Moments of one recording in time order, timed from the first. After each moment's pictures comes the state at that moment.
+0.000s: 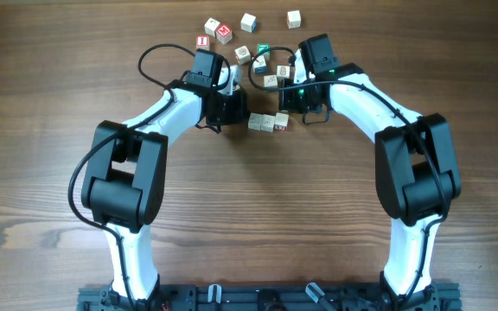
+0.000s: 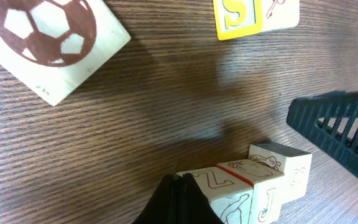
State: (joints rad) left arm -0.30 2.11 1.36 -0.40 0.47 -0.36; right arm 0.33 2.14 1.51 -0.53 -0.31 0.38
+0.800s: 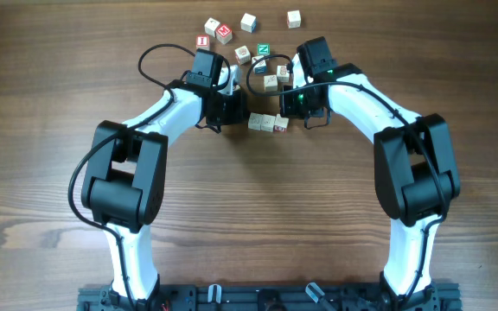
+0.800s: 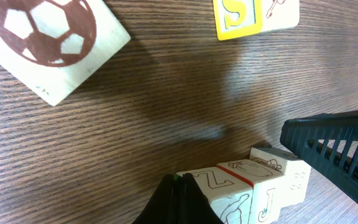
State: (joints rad) left arm -0.30 2.11 1.36 -0.40 0.47 -0.36; right arm 0.33 2.14 1.51 -0.59 -0.31 0.31
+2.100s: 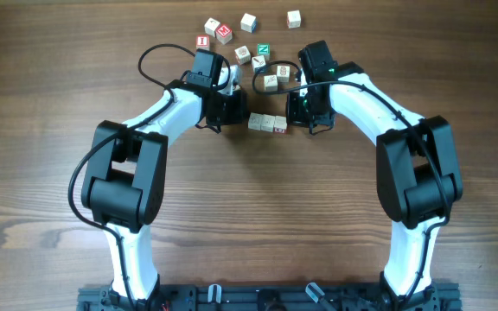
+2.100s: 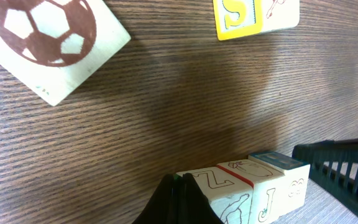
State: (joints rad) left arm -0.30 2.11 1.36 -0.40 0.47 -0.36; right arm 0.33 2.13 1.51 -0.74 -0.24 0.38
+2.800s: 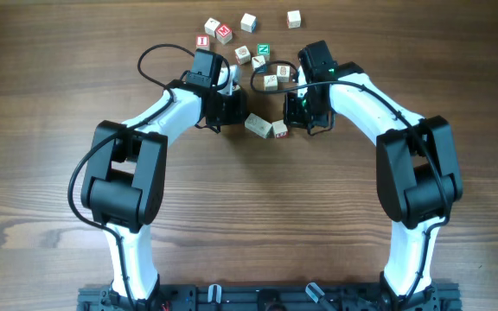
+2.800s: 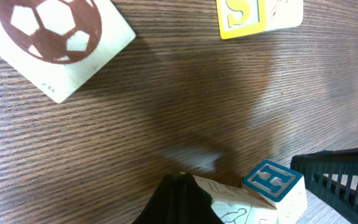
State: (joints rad) left arm -0.30 2.11 1.36 -0.40 0.47 -0.36; right arm 0.33 2.13 1.51 -0.76 -0.27 0.38
